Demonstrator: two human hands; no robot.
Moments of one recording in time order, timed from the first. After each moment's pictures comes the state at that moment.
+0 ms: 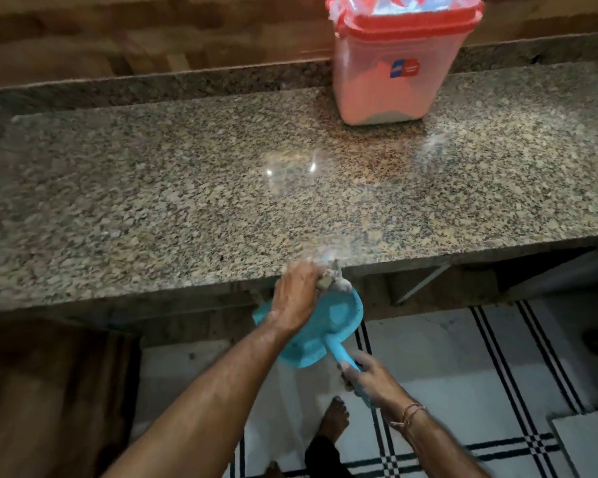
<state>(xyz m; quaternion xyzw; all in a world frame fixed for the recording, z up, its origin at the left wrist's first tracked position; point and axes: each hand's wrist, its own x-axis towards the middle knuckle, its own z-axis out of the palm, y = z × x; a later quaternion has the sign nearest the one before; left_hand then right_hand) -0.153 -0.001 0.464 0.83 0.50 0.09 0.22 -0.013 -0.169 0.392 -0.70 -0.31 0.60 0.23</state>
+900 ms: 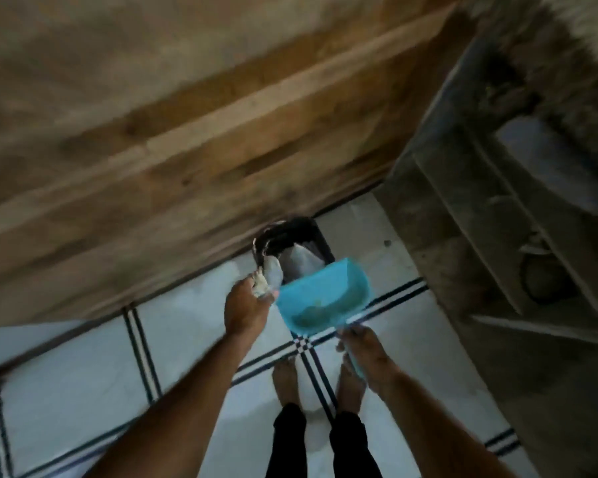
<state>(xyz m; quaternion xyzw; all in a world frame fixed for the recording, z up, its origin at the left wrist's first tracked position) -0.634 -0.381 0.209 -0.01 0.91 0.27 0.30 -0.451 -0.239 0.156 -0.52 -0.53 0.64 -0.19</state>
